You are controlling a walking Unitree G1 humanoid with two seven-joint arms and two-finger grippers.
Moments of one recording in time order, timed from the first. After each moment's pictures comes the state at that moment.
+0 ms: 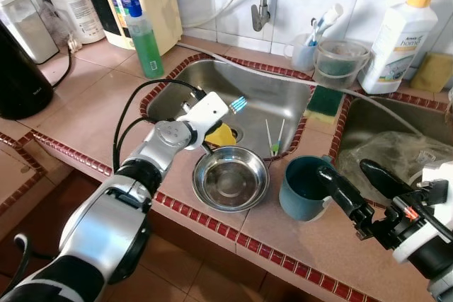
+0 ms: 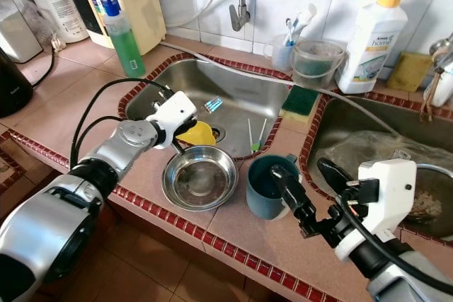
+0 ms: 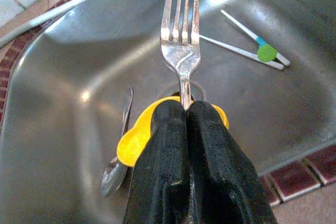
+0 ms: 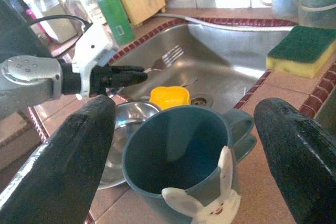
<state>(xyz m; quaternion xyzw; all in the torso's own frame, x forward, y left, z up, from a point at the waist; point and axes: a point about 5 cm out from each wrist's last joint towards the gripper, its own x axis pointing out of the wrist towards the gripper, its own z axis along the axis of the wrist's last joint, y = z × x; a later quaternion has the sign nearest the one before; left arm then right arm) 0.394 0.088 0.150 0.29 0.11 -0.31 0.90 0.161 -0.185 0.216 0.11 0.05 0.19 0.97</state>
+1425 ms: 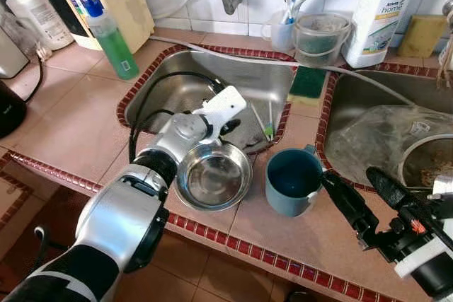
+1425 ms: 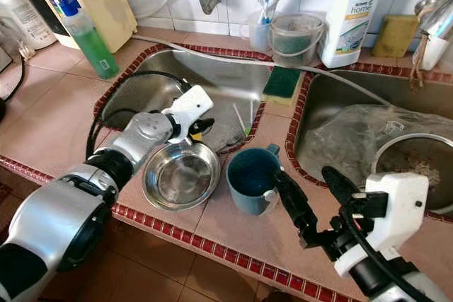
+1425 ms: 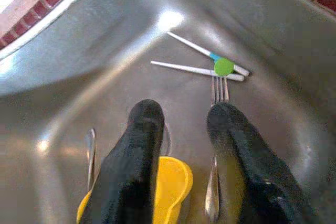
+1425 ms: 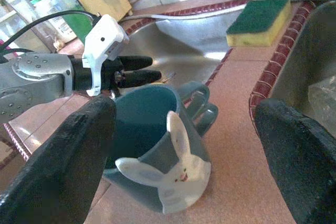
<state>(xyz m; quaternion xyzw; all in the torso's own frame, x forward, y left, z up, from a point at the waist) 0.397 0.066 0.166 0.29 0.09 -0.34 0.89 0.146 -0.179 0.217 0.13 0.05 0.17 0.98</state>
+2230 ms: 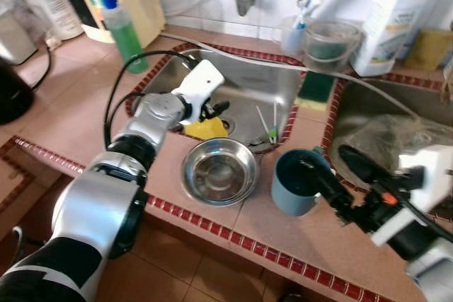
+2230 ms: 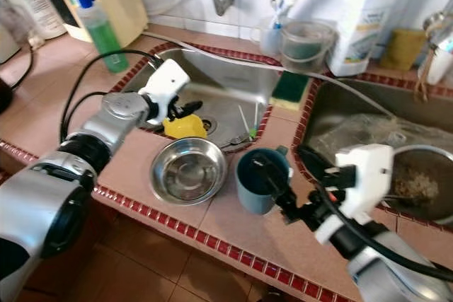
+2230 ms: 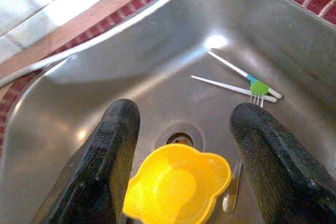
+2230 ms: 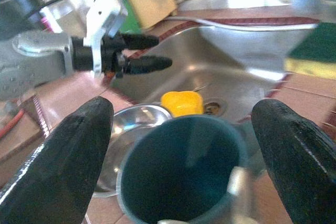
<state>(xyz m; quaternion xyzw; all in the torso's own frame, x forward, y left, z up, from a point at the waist) 0.409 0.103 0.201 0.24 0.06 -0.33 0.91 0.182 -0.168 0.213 0.11 0.04 0.25 0.96</state>
